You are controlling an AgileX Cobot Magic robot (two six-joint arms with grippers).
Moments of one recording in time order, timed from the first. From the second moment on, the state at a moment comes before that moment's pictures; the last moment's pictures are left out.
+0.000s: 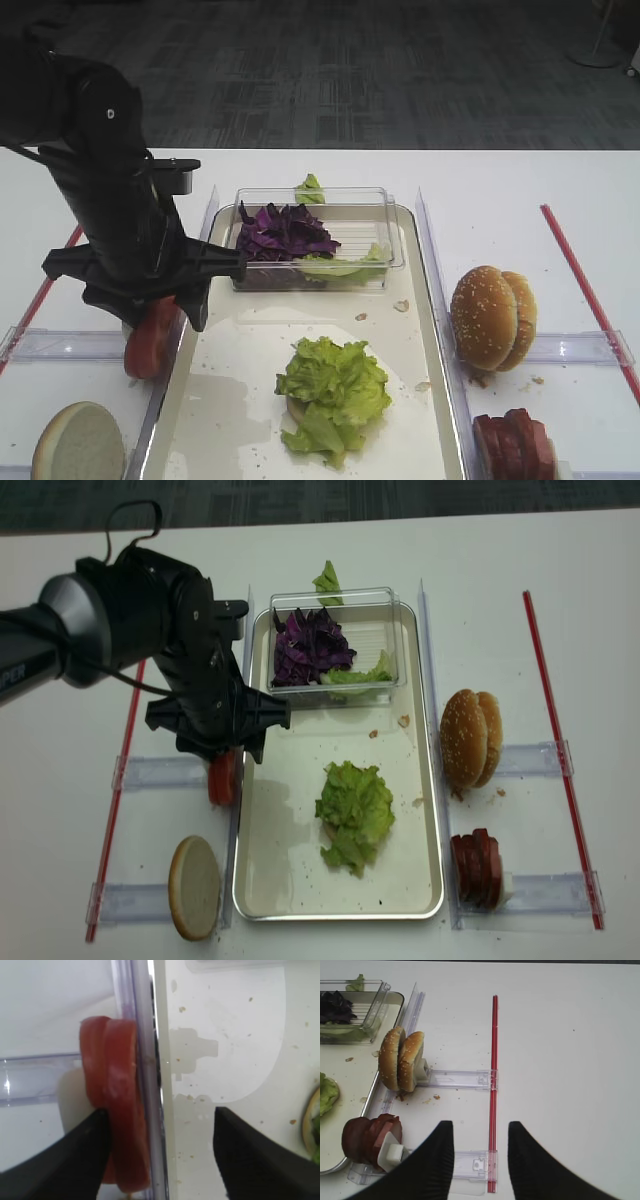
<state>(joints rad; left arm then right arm) -0.46 1.74 -1.11 -0.02 0.89 -0.42 0.03 -0.01 -0.48 0.06 1.13 -0.02</state>
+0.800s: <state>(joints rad) -0.46 1.75 -1.11 0.08 0.92 -0.45 0.03 -0.01 -0.48 0.06 1.13 -0.02</state>
